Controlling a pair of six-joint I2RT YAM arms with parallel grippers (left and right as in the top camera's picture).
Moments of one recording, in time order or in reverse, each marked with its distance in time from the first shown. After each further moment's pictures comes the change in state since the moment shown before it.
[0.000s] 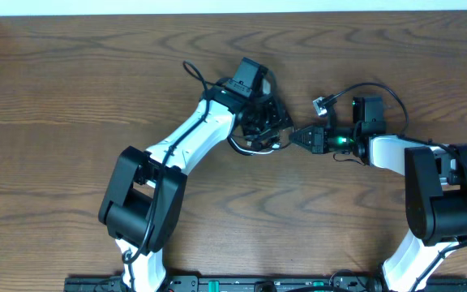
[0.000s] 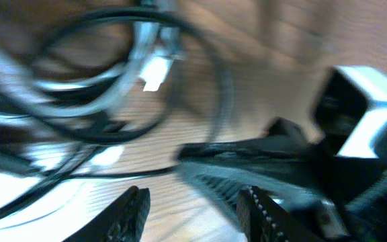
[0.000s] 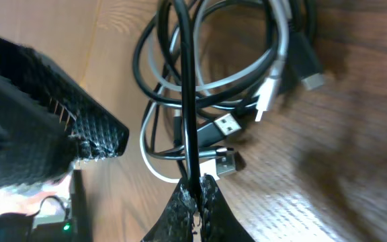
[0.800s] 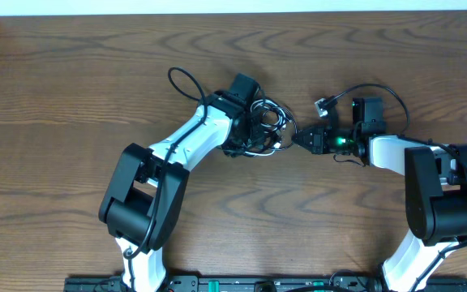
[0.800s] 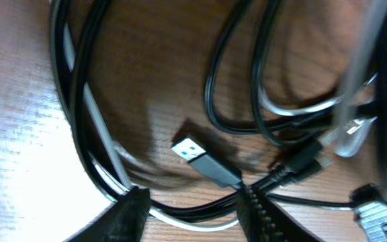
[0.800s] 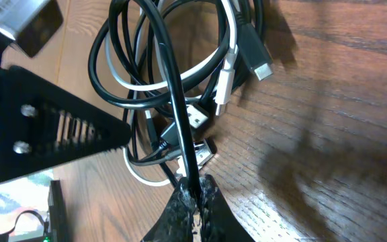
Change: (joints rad) left arm 0.004 0.011 -0.090 -0.113 -0.288 -0.009; right arm 0.000 0.000 0.000 -0.031 0.083 0.000
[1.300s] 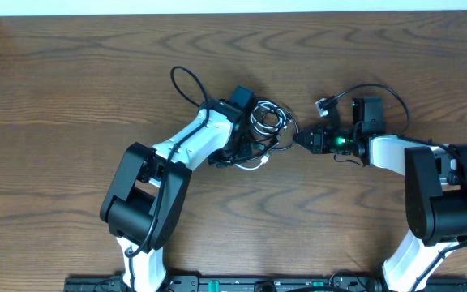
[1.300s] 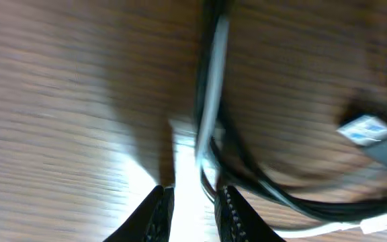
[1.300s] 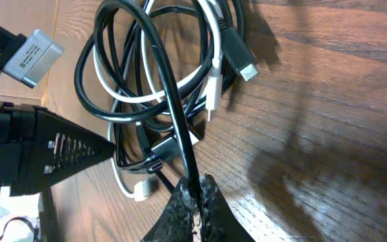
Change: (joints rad) left arm -0.004 0.003 -0.034 -0.178 -0.213 0.230; right arm 0.000 0.000 0.000 0.000 0.036 0.000
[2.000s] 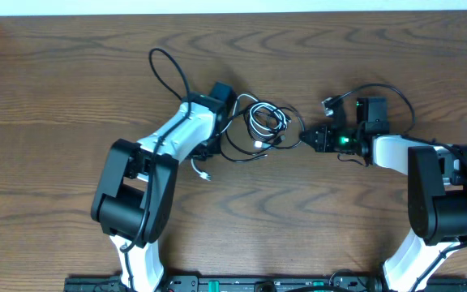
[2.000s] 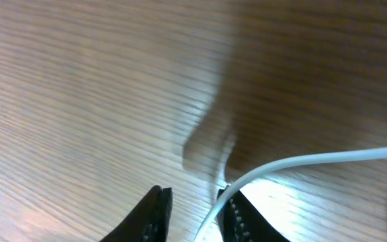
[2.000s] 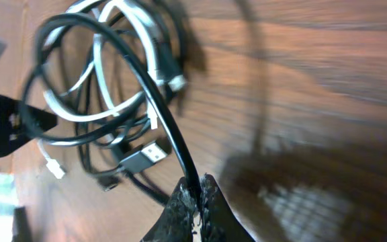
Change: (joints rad) left arm 0.124 0.000 0.000 -0.089 -0.345 0.139; right arm -0.039 0.000 0.000 -0.021 0.096 0.000
